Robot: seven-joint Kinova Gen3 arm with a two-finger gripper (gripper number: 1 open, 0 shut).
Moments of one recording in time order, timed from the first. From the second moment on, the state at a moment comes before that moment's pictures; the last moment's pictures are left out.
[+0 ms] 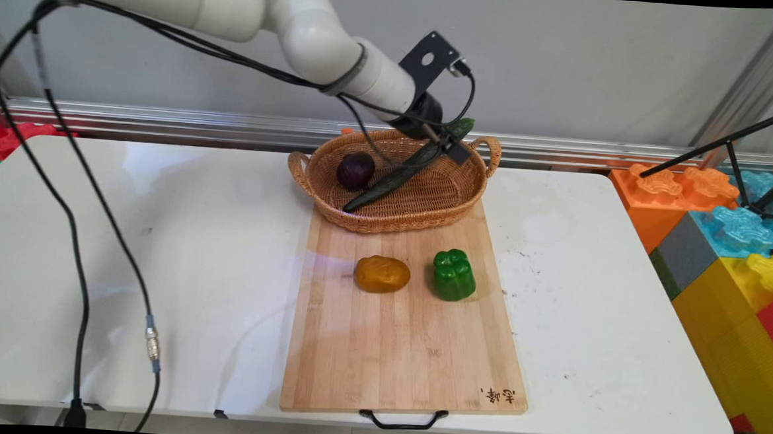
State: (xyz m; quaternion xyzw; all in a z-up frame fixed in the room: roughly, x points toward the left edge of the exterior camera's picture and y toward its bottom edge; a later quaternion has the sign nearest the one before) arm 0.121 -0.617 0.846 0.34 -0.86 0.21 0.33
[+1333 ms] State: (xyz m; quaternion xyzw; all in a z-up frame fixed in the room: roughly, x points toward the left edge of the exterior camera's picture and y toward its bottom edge) arm 0.108 -0.667 0.808 0.40 -0.85 0.26 0.23
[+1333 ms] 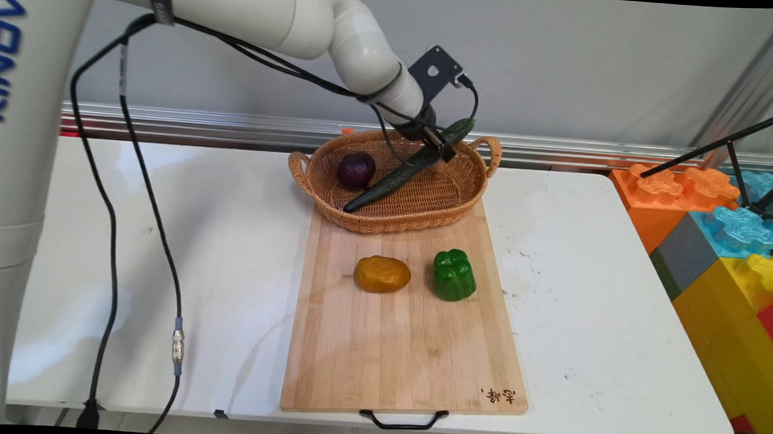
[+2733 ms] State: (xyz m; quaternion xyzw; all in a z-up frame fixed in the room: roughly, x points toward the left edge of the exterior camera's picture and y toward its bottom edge) arm 0.071 -0.630 0.843 0.36 -0.86 0.28 0.22
